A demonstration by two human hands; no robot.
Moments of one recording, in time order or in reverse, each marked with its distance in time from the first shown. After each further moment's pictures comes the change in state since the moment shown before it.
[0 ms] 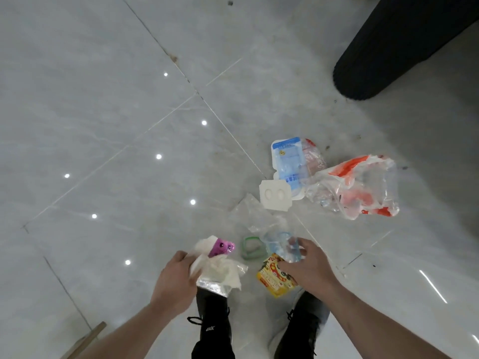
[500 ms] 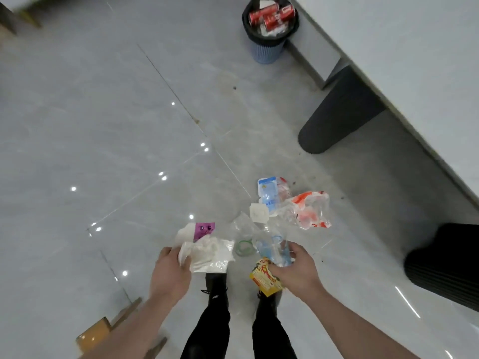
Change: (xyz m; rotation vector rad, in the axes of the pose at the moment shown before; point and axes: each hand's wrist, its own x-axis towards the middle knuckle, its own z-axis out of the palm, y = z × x) left_hand -0.207 0.119 -0.234 -0.217 0.249 -0.187; right_hand -0.282 -0.172 -0.110 -0.069 0.069 -0.140
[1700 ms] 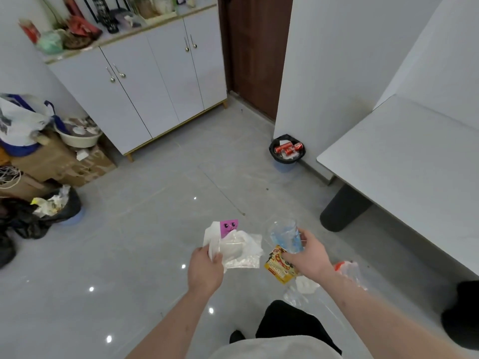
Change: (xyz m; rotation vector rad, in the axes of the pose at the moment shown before) left_hand -0.039 0.012 -0.397 -0.249 0.226 0.229; right_hand -0.224 -0.361 0.048 -0.066 0.213 -0.340
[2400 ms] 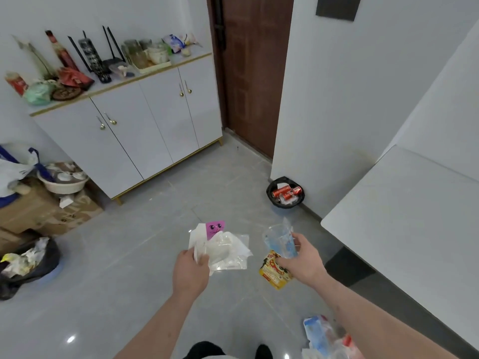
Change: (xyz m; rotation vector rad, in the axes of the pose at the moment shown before) left_hand 0.222 0.127 -0.030 -0.016 0.100 0.058; right_hand 0.198 -0.128 -0.067 0.046 0.046 -0.069
